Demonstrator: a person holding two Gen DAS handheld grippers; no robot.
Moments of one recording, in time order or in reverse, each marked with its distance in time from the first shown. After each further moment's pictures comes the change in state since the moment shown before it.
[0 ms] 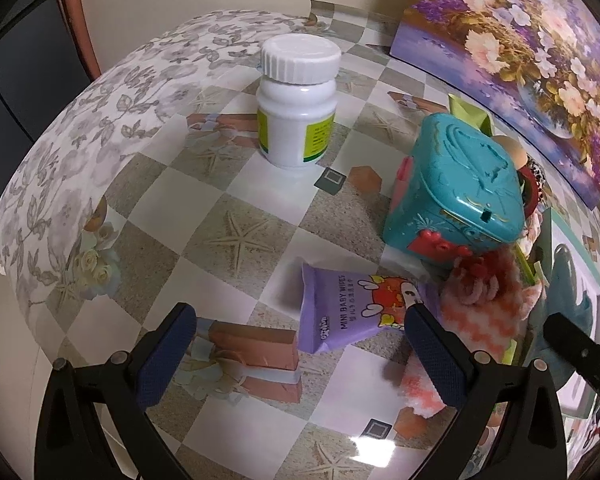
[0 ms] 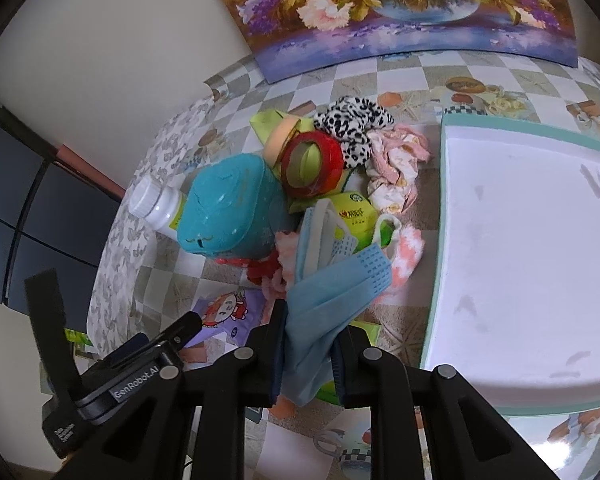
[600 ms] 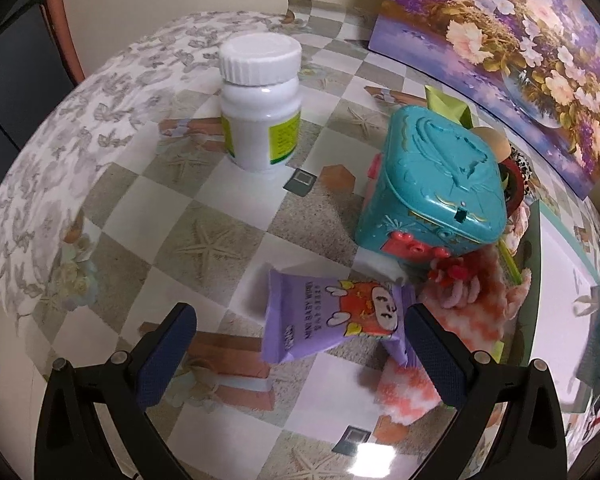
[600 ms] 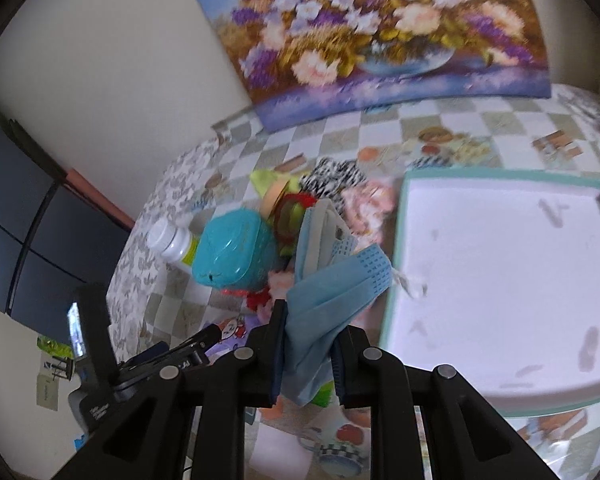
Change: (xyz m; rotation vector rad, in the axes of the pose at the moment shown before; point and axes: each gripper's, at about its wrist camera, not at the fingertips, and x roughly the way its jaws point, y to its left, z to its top) left arm 0.009 -0.017 0.004 0.037 0.016 -0.040; right arm -0.061 -0.017 0.002 -0.005 -0.142 -0.003
